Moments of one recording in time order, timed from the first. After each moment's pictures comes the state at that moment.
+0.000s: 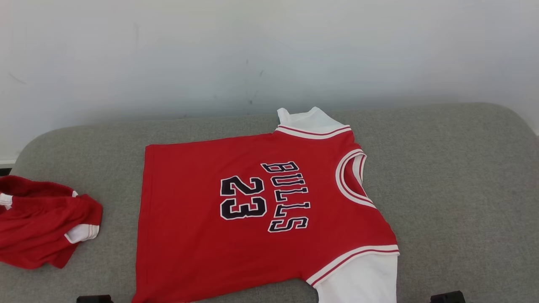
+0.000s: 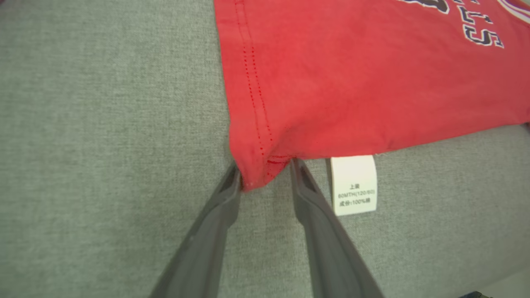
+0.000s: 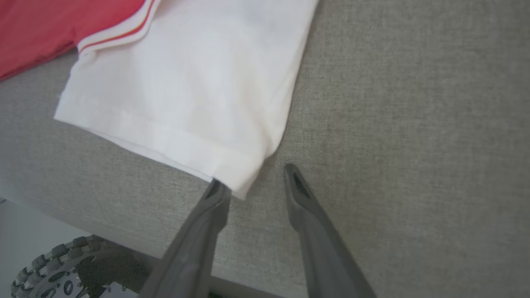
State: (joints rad) left arm -0.28 0.51 -1.01 0.60 -1.04 0.04 -0.15; right arm -0.09 -0.51 0.85 0.34 1.03 -0.10 -0.02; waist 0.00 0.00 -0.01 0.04
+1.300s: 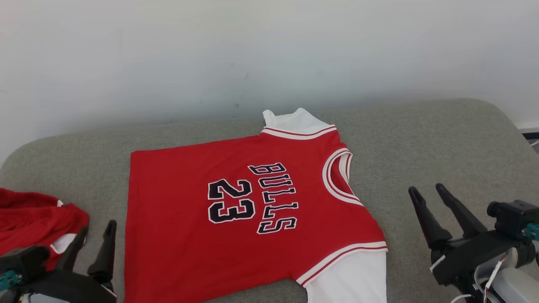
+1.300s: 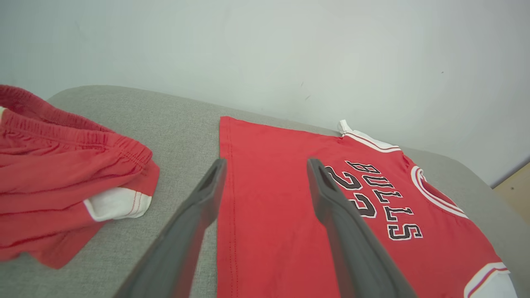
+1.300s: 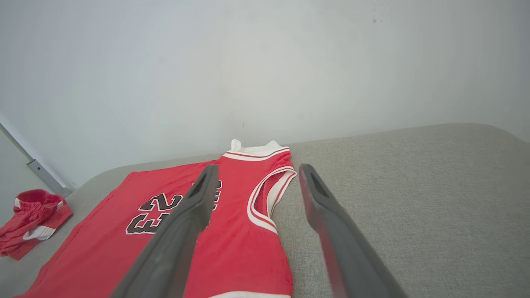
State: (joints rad) left arm -0.22 0.58 -0.63 0.25 -0.99 0.12 -0.25; right arm -0.20 -0.59 0.55 0.08 1.00 -0.11 -0.24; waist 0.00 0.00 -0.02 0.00
